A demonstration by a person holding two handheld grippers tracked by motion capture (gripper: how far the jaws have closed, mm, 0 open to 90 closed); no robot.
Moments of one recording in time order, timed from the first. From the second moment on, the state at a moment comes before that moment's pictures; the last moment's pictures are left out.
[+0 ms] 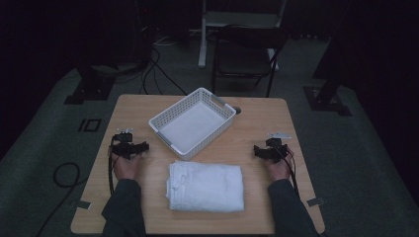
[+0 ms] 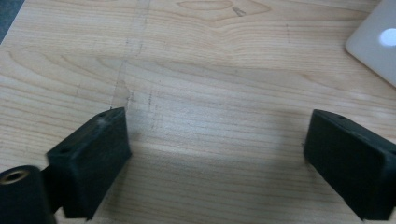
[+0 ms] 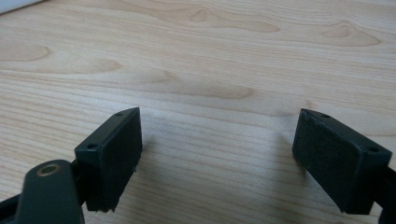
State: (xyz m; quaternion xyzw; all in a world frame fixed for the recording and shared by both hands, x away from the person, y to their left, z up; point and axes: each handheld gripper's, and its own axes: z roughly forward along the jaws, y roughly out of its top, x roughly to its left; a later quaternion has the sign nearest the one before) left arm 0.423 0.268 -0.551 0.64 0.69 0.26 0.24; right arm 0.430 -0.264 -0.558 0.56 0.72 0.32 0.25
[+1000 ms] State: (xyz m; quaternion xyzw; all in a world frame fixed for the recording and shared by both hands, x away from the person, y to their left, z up) left arm 0.395 0.232 -0.499 0.65 0.62 0.27 0.34; right arm 0.425 -0.268 -0.556 0.56 0.72 0.32 0.25
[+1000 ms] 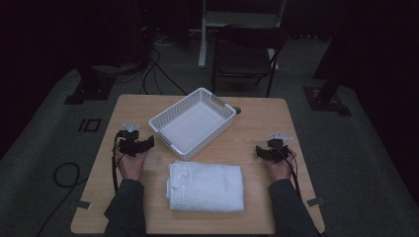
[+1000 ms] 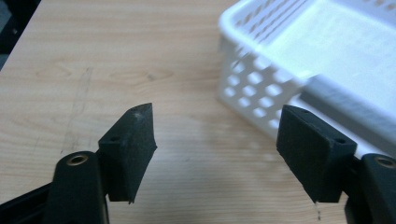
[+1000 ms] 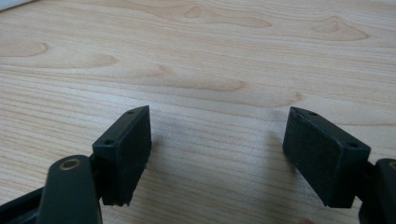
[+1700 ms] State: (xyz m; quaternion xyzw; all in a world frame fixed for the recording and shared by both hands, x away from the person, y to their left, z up) left arm 0.380 0.174 -0.485 0.67 0.59 0.25 0.37; right arm 0.424 -0.267 -0.557 0.56 0.72 0.32 0.25
